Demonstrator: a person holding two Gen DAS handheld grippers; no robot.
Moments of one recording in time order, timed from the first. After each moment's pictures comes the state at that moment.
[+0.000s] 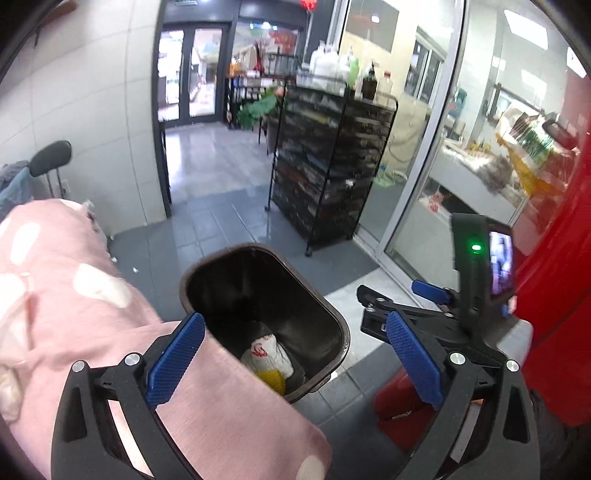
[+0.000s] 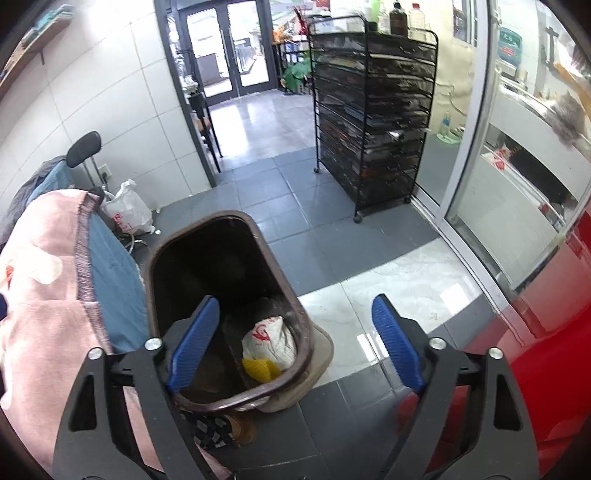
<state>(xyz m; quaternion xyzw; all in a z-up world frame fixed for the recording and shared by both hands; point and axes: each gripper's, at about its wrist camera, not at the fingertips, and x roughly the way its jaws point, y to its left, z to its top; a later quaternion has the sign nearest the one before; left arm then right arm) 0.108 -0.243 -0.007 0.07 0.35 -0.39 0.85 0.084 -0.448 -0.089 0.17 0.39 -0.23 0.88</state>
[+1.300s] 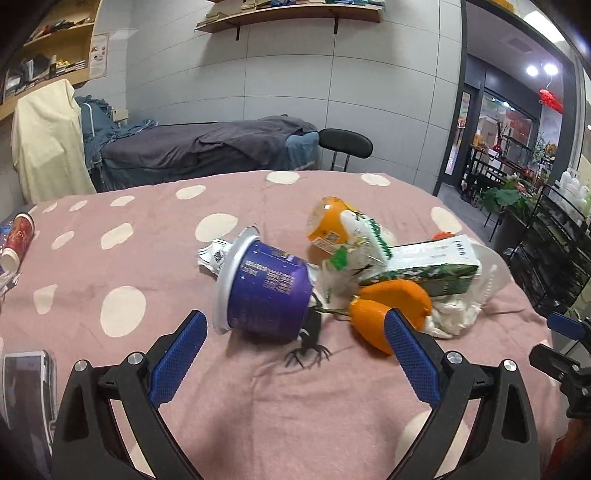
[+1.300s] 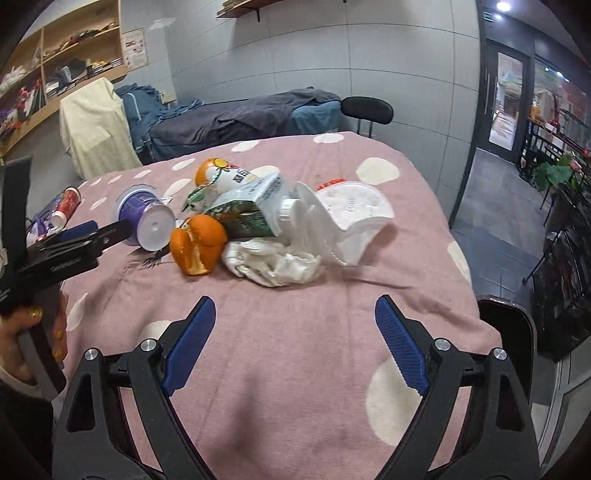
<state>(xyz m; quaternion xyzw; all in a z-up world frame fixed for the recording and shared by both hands) 0.115 0.140 -0.011 -0.05 0.32 0.06 0.94 0.124 -0.103 -0.003 -0.04 0.36 0.21 0.91</state>
